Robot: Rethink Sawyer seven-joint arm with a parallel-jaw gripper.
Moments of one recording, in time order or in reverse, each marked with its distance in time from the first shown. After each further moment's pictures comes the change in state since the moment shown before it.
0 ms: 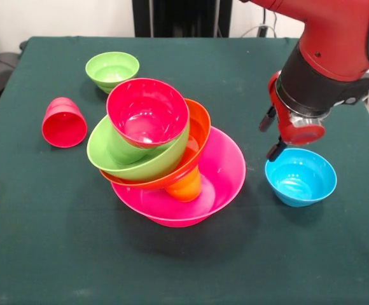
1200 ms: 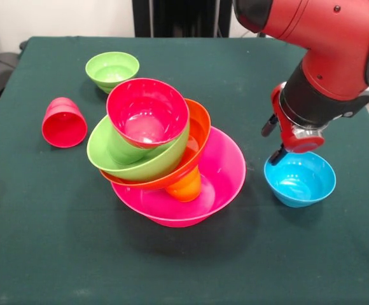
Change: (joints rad) arm 0.026 0.054 0.000 0.000 0.005 0.000 0.000
